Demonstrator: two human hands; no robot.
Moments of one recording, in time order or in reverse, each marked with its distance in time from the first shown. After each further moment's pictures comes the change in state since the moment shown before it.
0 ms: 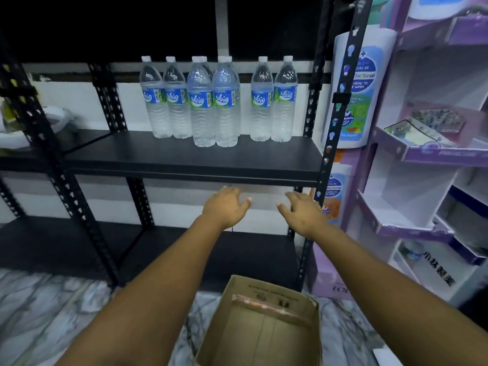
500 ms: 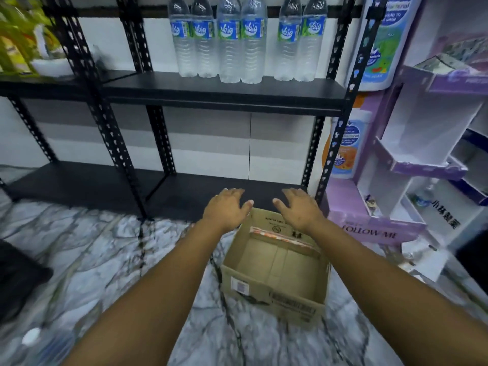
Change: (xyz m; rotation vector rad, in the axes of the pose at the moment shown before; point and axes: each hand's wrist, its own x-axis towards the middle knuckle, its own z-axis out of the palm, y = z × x) left_hand -0.197 -0.080 0.115 -0.056 -0.060 -0.057; right_hand -0.174 -0.047 0.134 0.010 -0.130 -0.032
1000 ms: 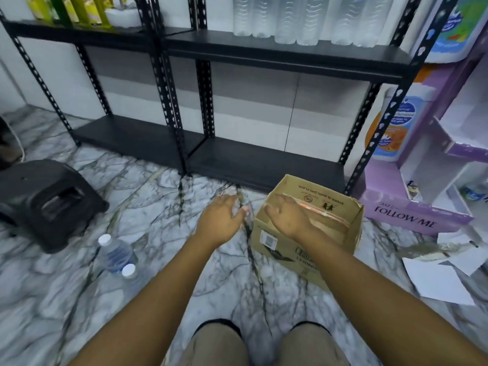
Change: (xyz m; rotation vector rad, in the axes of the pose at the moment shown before) left_hand -0.168 -0.085 0.051 -0.163 0.135 -0.169; right_hand -0.099 -0.091 0.101 0.156 -0.186 -0.093
